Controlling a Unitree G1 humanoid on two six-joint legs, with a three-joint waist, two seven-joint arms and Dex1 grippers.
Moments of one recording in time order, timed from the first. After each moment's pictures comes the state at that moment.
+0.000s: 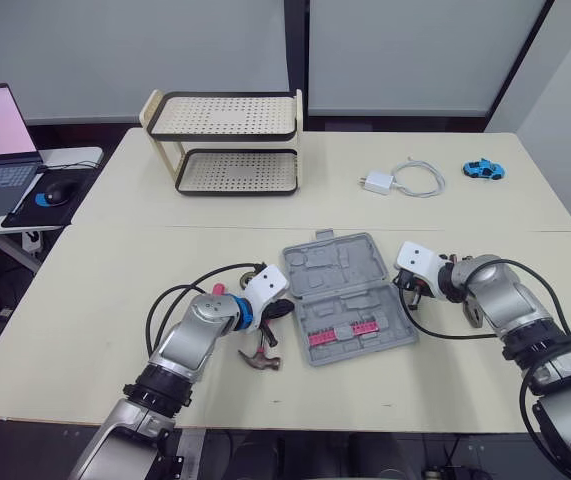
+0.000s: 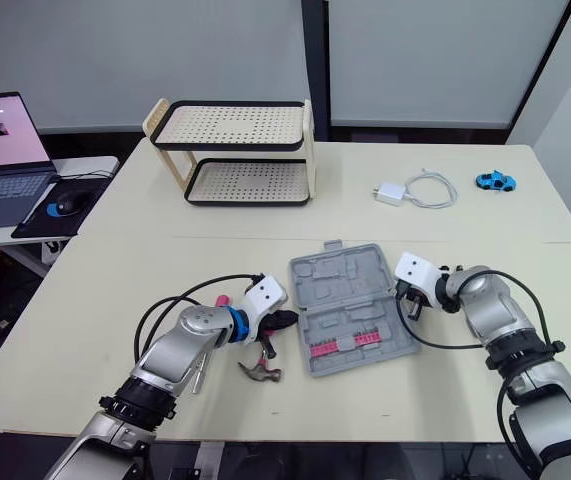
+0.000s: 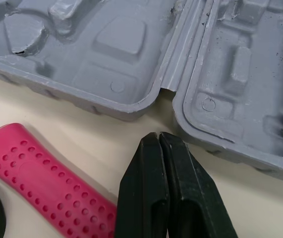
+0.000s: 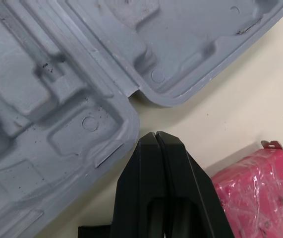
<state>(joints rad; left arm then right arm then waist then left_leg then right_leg) -0.42 0.40 -0.32 0.17 -0.03 0.48 -0.77 -0.64 -0.62 0.34 0.46 -0.14 0.28 0.91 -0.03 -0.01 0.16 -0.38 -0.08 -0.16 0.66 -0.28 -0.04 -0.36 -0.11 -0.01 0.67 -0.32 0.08</state>
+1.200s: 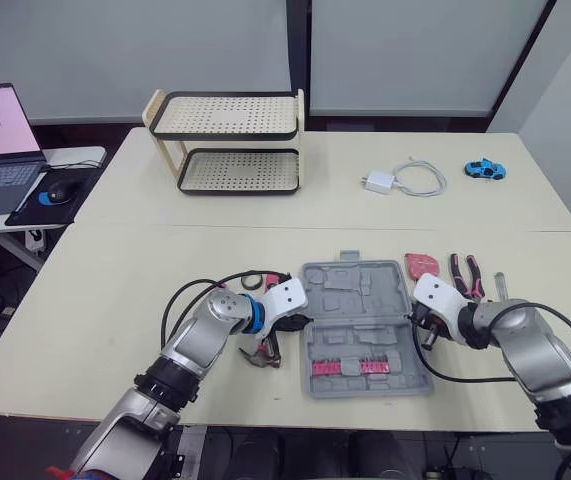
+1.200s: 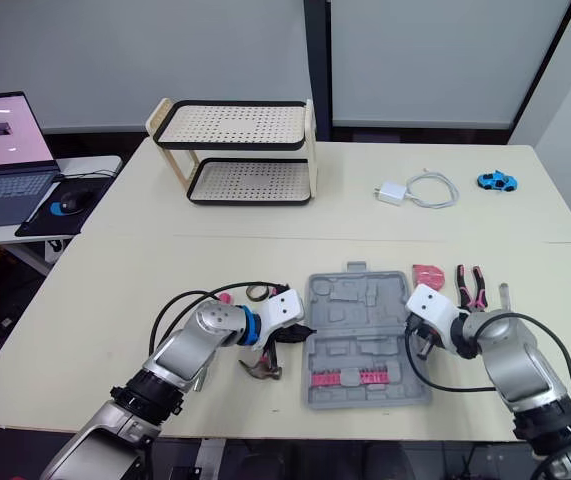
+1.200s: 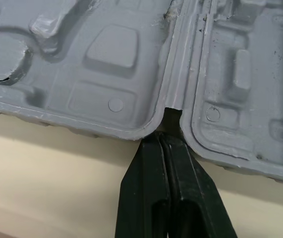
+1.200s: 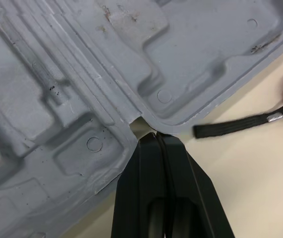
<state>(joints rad) -0.44 0.43 -0.43 0.12 0.06 0.42 -1.00 -0.19 -0.71 0.18 -0.25 -0.10 0.78 0.89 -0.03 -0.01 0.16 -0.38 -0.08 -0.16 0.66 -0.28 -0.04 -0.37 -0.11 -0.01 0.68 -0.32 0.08</state>
